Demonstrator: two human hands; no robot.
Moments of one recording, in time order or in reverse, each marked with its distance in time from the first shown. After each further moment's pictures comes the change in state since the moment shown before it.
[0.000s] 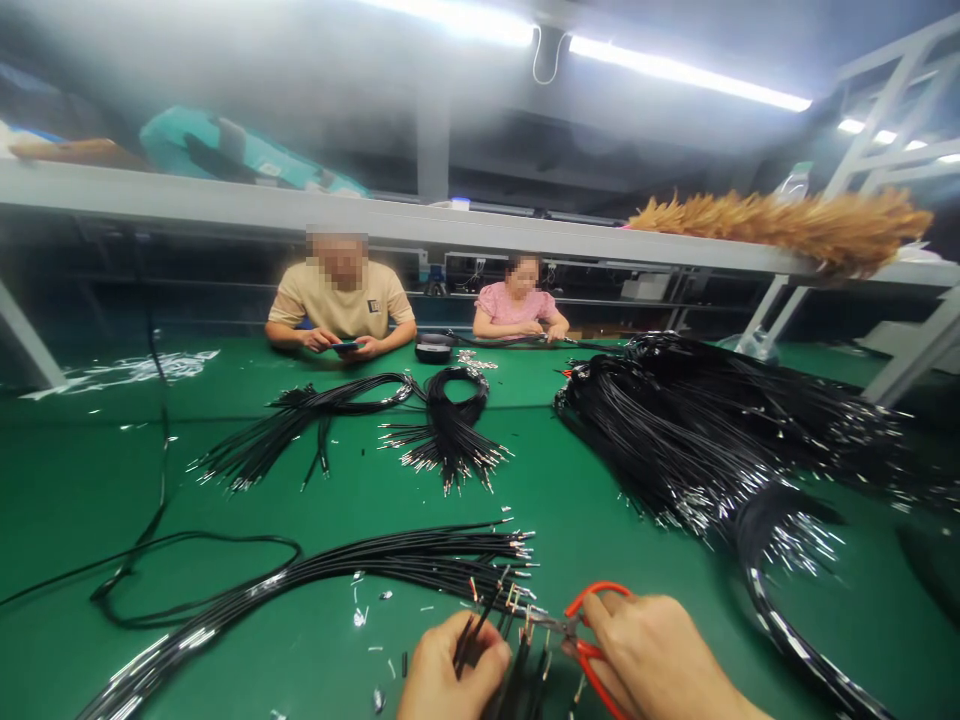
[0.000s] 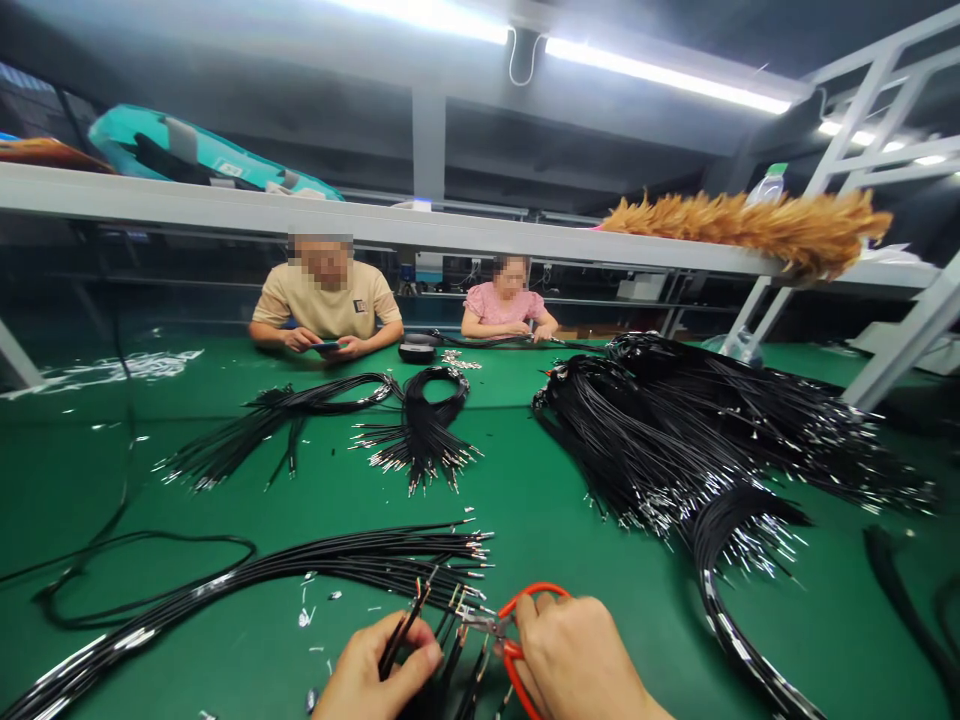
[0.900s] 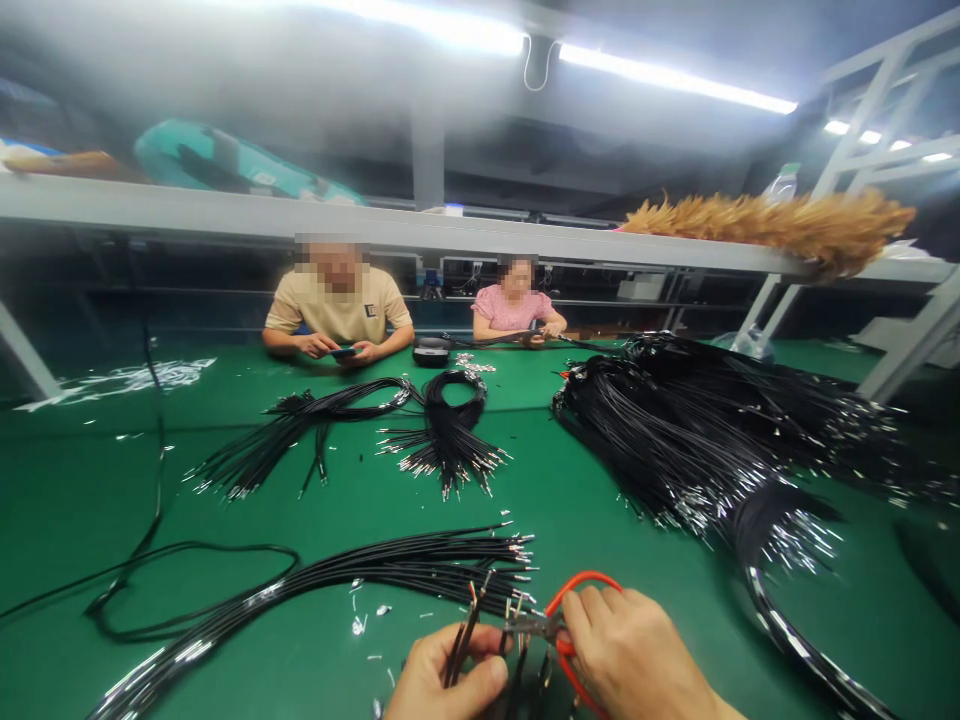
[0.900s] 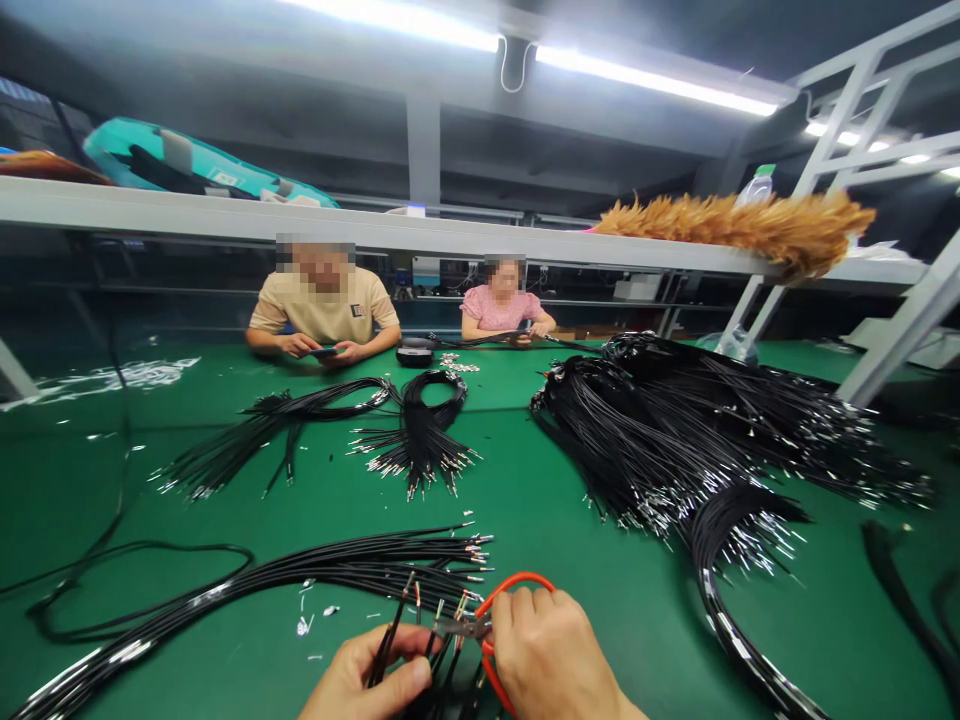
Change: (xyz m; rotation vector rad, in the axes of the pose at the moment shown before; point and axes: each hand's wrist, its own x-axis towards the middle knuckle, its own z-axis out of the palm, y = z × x) left_hand -0.001 -0.012 -0.016 -0.285 -0.103 -0.016; right_hand 0.004 -0.013 0.014 -0.085 0.106 -0.038
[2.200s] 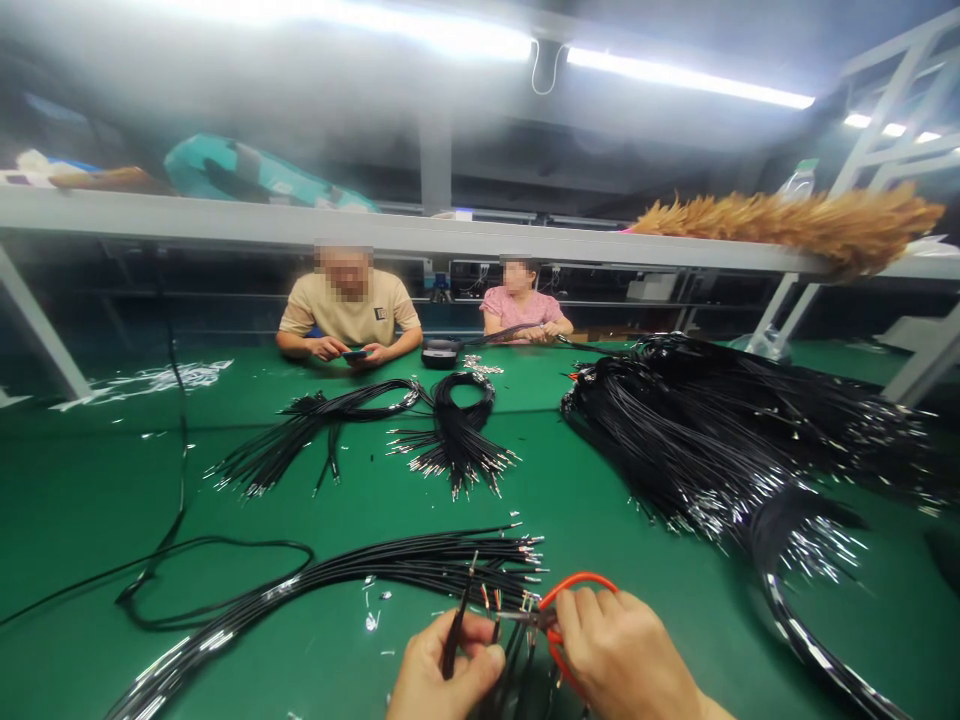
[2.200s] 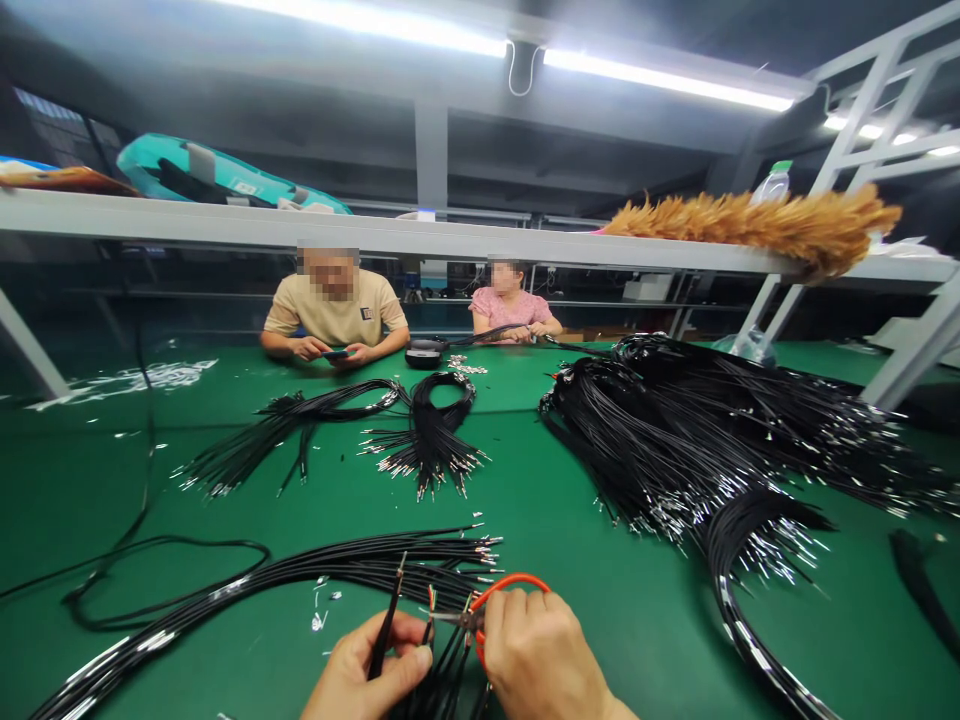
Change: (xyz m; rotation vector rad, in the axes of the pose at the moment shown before) left_hand 0.000 -0.004 0.000 -0.104 0.186 0.006; right_hand 0.011 -0.013 -0.009 -0.057 -0.035 -0.045
